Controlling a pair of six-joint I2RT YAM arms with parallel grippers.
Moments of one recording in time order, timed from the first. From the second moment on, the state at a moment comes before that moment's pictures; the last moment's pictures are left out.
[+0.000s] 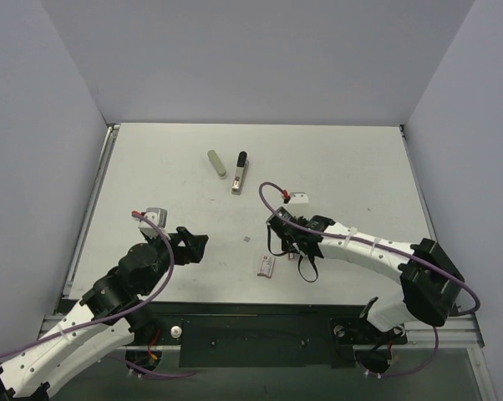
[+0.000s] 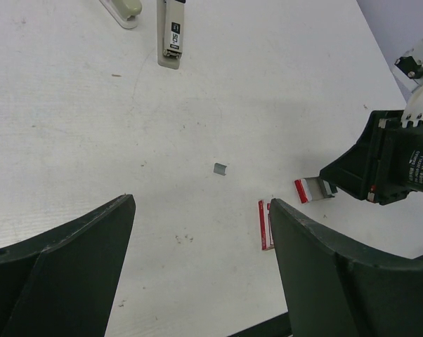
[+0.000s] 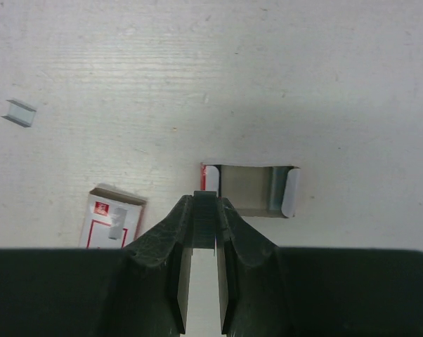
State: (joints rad) left arm -0.83 0.40 0.48 -0.35 -0.41 -0.59; right arm 0.90 1.47 0.90 -0.56 0.49 0.74
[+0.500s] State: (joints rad) left arm -0.83 0.45 0.49 -0.35 -0.42 -0.59; right arm 0.80 1.41 0.82 -0.55 0.45 0.68
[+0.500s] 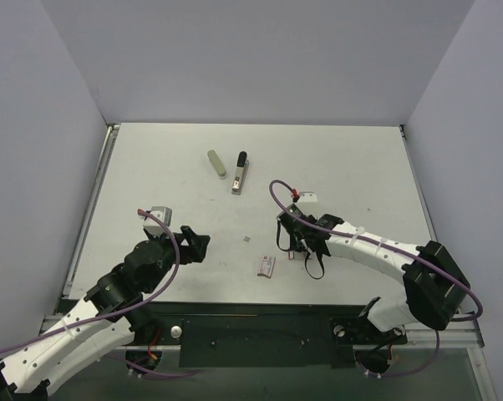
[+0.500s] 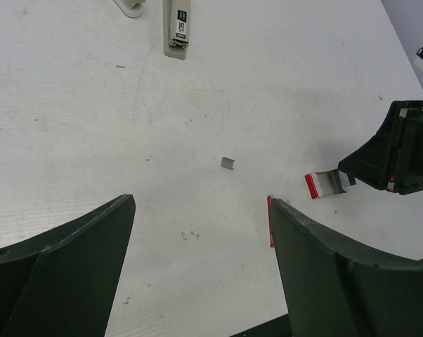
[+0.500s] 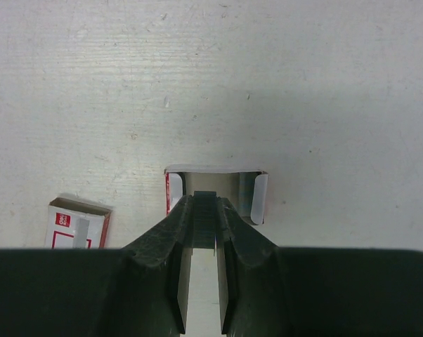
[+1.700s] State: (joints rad) left arm -0.83 0.44 0.48 -0.32 -0.42 -0.56; right arm 0.76 1.47 0.73 -0.39 0.39 0.65
